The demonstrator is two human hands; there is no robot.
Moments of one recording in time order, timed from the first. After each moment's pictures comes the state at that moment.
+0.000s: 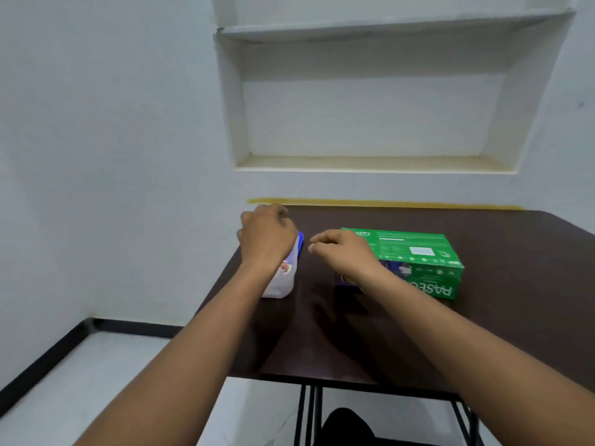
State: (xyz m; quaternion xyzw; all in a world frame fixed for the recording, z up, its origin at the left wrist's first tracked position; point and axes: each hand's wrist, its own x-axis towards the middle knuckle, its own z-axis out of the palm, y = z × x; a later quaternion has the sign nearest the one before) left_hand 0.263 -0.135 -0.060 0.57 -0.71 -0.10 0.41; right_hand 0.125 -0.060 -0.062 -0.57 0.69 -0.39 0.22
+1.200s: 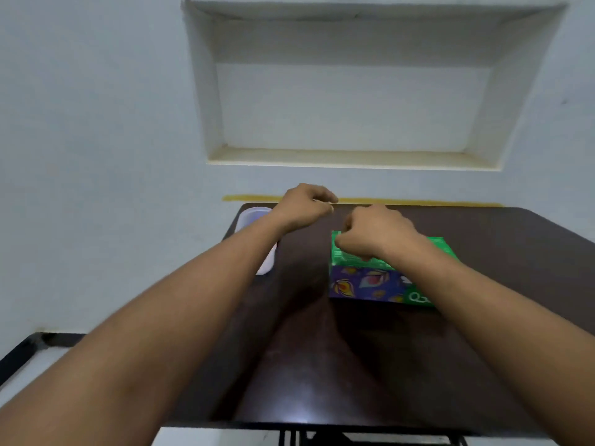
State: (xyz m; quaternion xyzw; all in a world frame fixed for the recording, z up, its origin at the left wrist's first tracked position) left_hand 0.195 -0.225 -0.037 0.35 -0.84 -0.29 0.30; right_hand 0.100 -0.081 -0.004 -0.55 0.83 -0.07 0.04
